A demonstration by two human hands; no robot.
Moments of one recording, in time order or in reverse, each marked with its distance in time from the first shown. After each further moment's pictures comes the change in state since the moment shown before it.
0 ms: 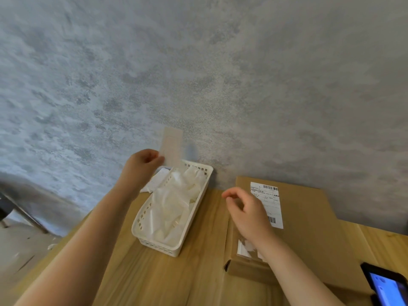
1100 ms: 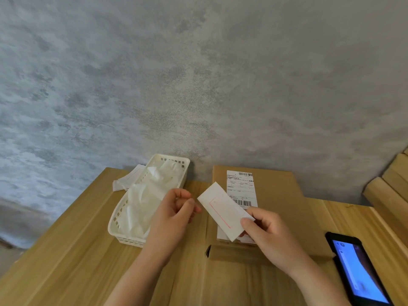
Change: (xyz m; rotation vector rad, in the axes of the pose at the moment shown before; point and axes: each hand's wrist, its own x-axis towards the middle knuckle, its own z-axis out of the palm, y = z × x) left_hand -0.147 0.028 0.082 -0.352 -0.234 -0.092; right_hand -0.085 -0.001 -0.063 0.247 -0.086 0.192
